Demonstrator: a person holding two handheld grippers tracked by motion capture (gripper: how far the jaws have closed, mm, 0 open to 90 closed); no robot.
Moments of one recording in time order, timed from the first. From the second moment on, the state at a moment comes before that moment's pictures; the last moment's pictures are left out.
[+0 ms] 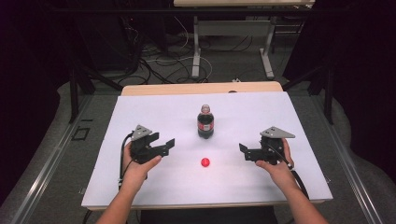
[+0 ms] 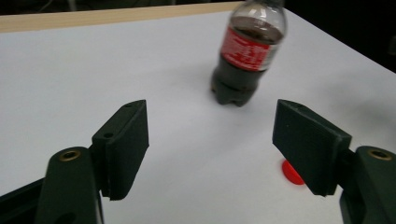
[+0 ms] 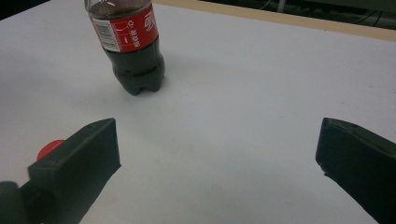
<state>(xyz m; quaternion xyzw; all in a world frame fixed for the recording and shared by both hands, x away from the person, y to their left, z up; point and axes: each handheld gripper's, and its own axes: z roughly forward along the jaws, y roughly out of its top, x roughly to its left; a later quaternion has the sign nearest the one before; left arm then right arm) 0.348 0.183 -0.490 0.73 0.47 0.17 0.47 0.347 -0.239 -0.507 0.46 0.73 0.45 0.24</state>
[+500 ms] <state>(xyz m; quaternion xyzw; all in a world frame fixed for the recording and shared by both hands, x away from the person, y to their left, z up) 0.340 0.239 -0.515 0.70 0.50 0.21 0.46 0.343 -0.273 -0.516 0.49 0.71 0.44 0.25</state>
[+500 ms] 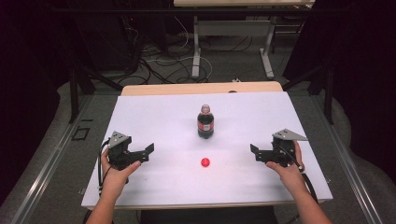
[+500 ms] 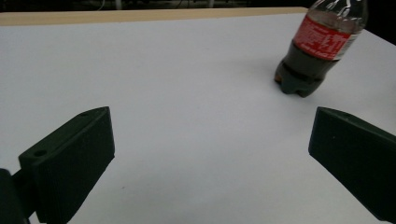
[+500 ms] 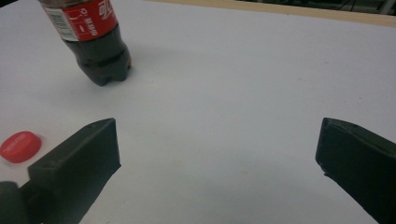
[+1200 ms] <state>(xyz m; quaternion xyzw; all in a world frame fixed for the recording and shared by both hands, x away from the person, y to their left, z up) 0.341 0.285 -0.550 0.65 0.58 0.21 0.45 0.352 -0.310 -0.552 0.55 0.69 0.39 0.27</state>
